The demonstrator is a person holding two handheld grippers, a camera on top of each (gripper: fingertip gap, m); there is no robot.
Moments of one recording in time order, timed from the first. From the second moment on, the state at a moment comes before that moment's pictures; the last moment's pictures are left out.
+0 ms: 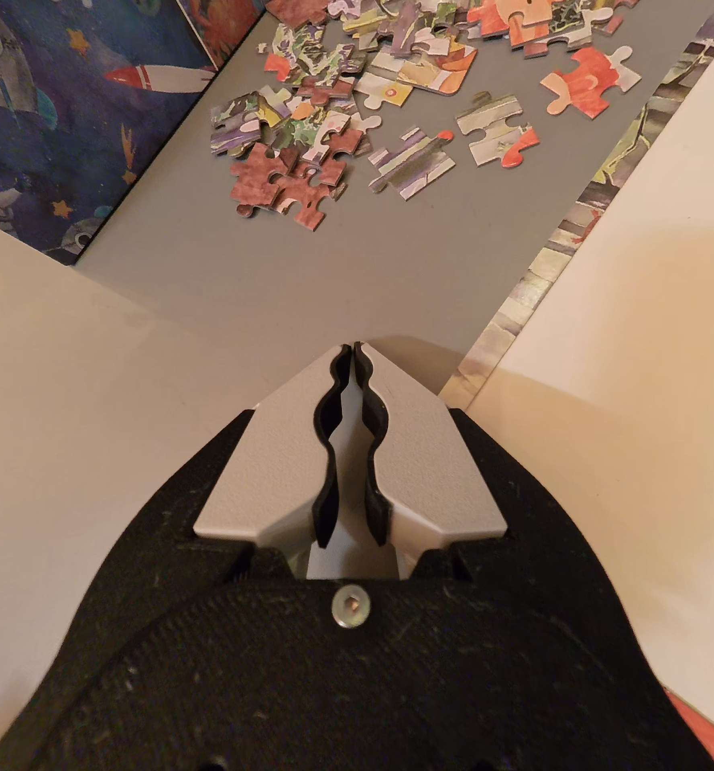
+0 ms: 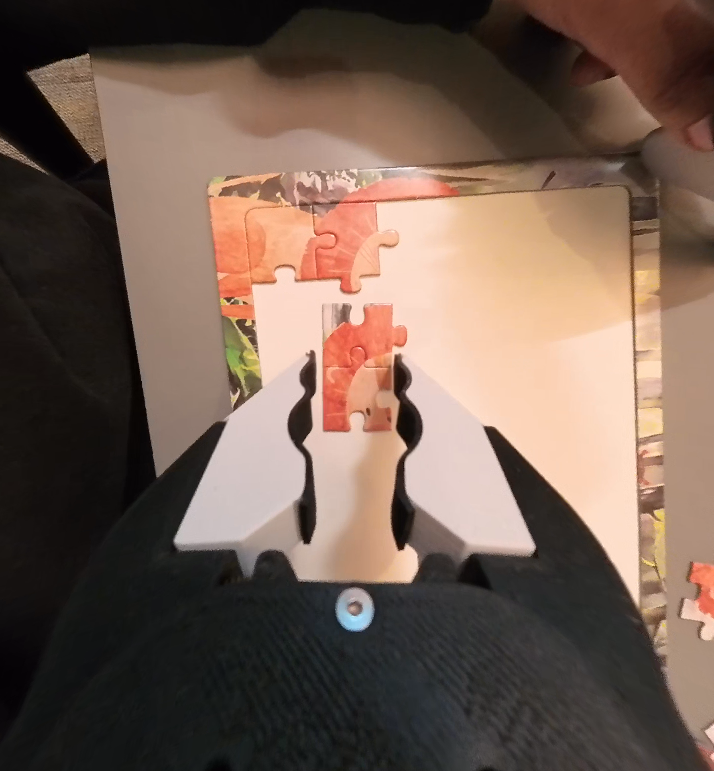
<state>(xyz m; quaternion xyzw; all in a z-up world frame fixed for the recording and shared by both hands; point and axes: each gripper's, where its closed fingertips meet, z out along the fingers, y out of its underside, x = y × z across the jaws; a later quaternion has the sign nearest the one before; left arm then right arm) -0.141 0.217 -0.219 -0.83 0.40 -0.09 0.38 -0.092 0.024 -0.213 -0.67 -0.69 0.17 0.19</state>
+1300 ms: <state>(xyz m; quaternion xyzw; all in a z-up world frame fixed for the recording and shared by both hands) -0.141 0.217 -0.219 -0.83 0.40 -0.09 0.37 -0.070 0.045 -0.217 -0.70 -0.67 0.16 0.18</state>
